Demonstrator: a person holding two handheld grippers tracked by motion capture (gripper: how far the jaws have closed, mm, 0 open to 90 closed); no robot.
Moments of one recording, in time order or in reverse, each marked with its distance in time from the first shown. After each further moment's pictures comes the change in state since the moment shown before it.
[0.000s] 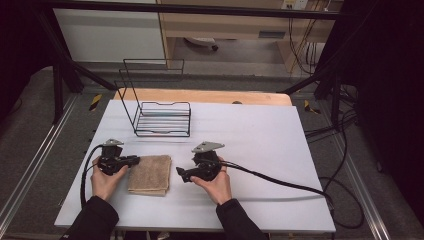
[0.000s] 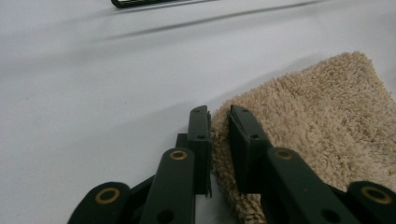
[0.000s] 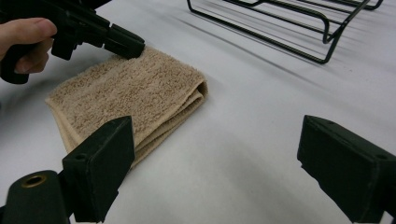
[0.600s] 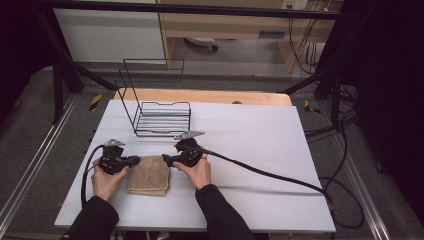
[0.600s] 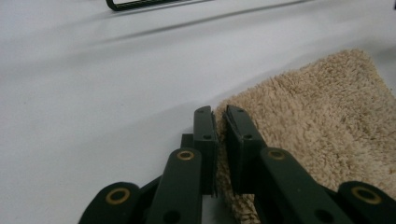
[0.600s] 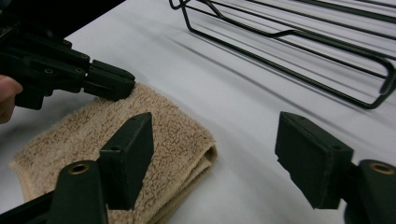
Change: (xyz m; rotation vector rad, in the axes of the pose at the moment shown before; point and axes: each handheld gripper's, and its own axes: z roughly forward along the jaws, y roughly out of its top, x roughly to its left) left arm -0.004 0.000 0.000 0.001 0.014 0.024; right arm 0.003 0.032 0.059 0.009 0.001 0.044
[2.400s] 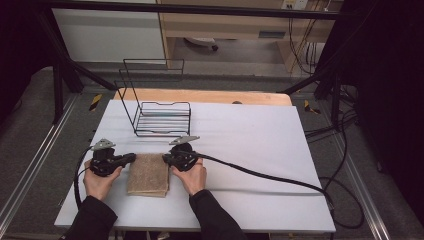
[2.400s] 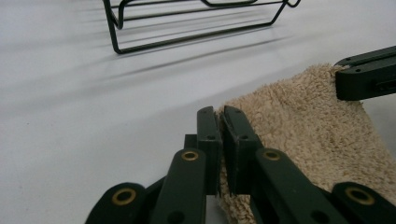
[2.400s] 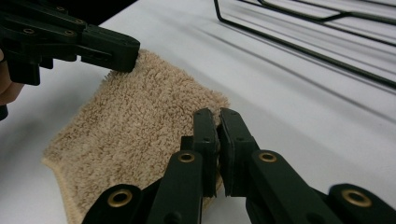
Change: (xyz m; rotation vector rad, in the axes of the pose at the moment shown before) left arm -0.002 -0.005 -0.032 -0.155 -0.051 0.022; right arm 0.018 -0.007 0.001 0.005 0.060 -0.005
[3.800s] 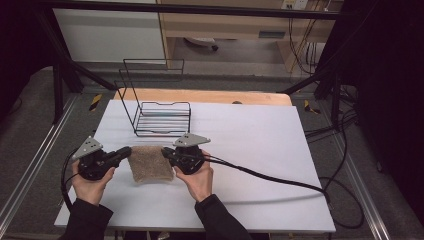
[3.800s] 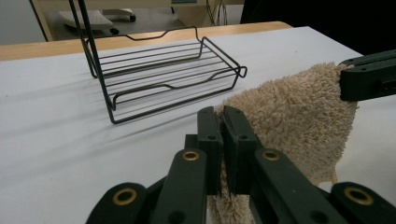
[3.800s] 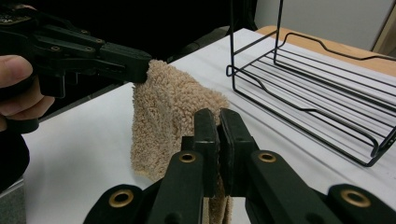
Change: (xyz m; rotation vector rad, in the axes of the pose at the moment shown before) left arm -0.036 0.018 -0.051 -0.213 0.001 0.076; right arm 0.029 0.019 -0.066 -0.197 0.007 -0.129
